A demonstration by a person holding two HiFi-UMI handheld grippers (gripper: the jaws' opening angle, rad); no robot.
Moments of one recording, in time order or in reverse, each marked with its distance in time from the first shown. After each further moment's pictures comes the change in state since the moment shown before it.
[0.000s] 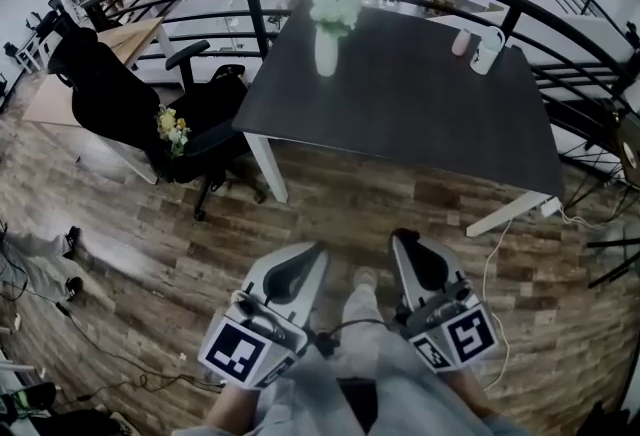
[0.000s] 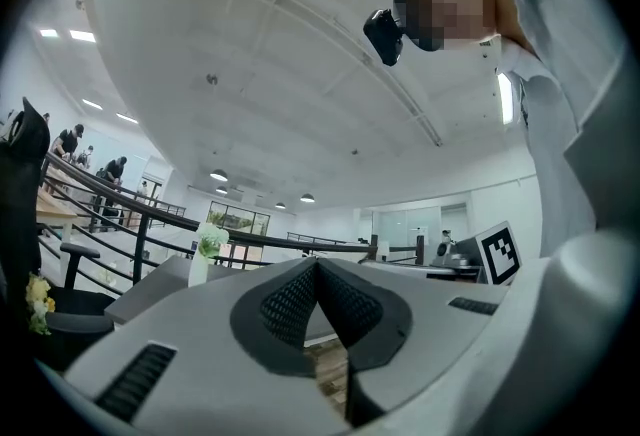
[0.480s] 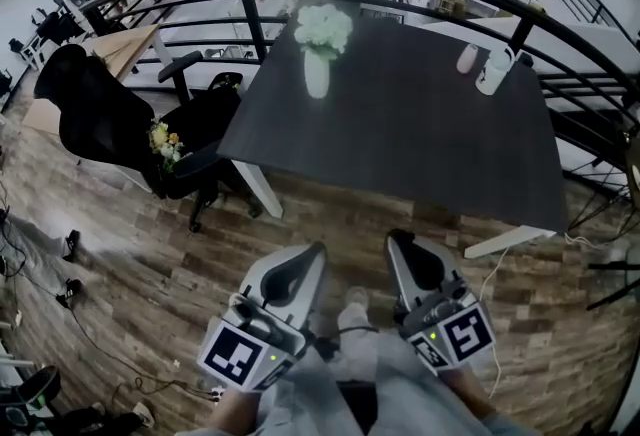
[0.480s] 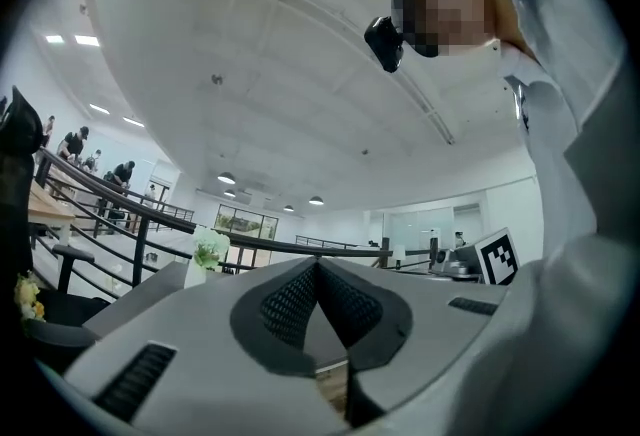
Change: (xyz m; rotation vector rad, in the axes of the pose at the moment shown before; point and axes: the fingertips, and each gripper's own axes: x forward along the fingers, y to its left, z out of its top) left arm 0.093 0.036 0.004 0.007 -0.025 0.060; right arm 0.056 -0.089 0.003 -0.009 0.000 0.058
